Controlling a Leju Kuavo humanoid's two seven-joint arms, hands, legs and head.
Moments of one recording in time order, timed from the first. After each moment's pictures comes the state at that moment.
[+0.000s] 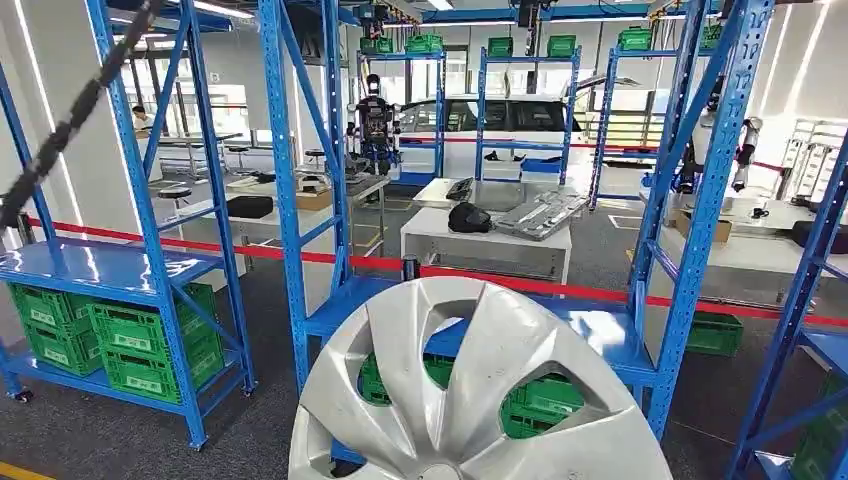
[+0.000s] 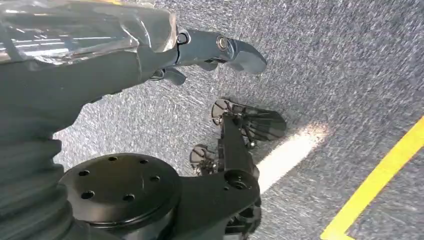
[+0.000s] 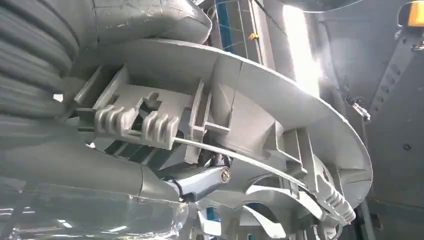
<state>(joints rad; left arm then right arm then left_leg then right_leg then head) -0.03 0.10 -0.91 -0.28 1.17 0.18 -0.22 -0.09 -0.05 0.30 -1.92 -0.93 0.72 -0.09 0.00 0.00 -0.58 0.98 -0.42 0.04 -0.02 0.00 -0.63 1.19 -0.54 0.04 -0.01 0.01</state>
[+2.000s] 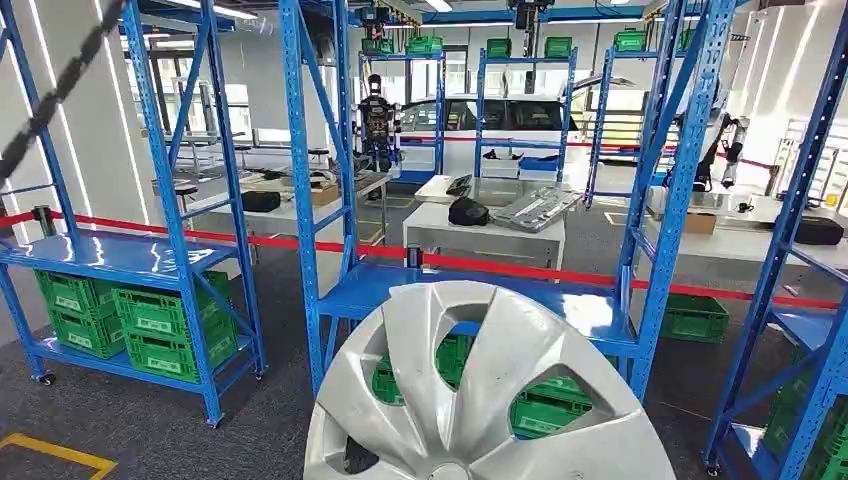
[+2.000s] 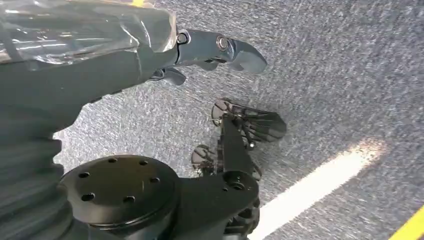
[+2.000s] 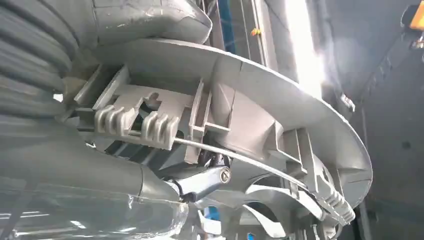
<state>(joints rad) -0.03 0.09 -0.89 -0.28 1.15 0.18 -0.22 -0.05 -0.04 0.28 -1.93 -0.88 0.69 -0.11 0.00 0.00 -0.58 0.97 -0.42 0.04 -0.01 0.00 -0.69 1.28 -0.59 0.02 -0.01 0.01</state>
